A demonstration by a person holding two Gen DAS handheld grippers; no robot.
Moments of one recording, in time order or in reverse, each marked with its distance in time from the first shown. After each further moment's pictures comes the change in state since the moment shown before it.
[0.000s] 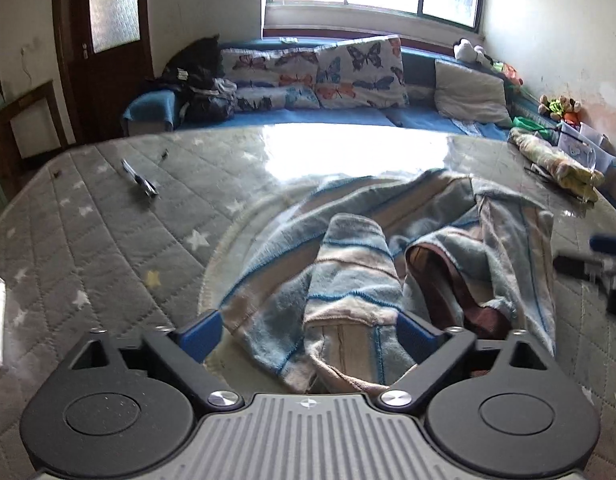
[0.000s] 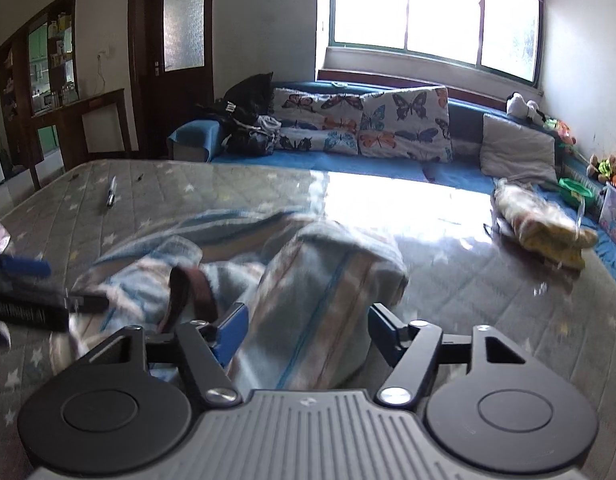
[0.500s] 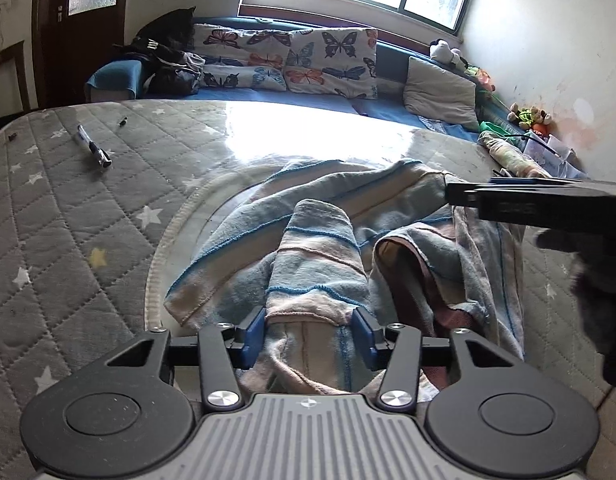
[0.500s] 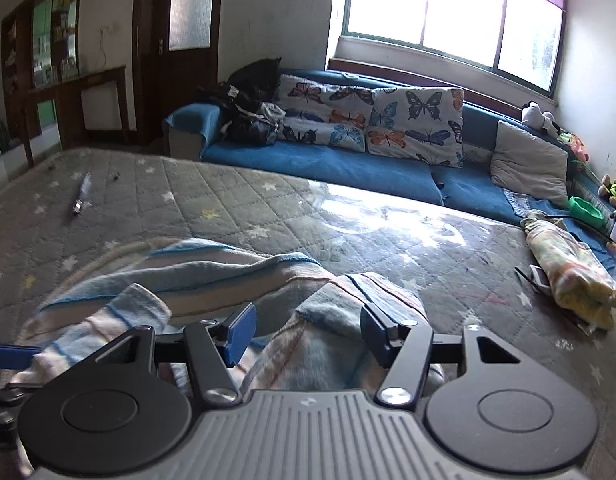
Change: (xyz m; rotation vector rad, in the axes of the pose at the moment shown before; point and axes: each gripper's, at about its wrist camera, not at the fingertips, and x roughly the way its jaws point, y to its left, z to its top) left arm 0.012 0.007 0.001 -0.063 0.034 -0.152; right arm 0.093 0.025 0.048 -0.080 0.056 -0.034
